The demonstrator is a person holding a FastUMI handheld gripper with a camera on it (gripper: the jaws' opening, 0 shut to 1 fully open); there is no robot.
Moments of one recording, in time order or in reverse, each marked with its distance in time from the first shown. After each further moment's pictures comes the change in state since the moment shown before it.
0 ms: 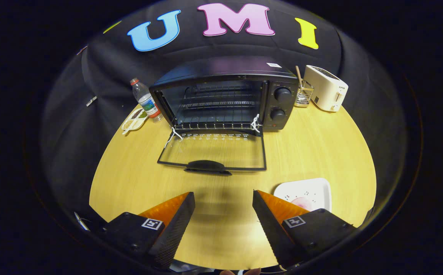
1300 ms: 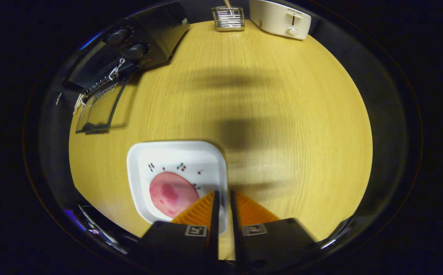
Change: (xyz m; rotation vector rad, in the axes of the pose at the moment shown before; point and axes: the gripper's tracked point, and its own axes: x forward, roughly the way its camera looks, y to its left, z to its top) arm 0.058 -0.242 -0.096 0.097 0.481 -0.054
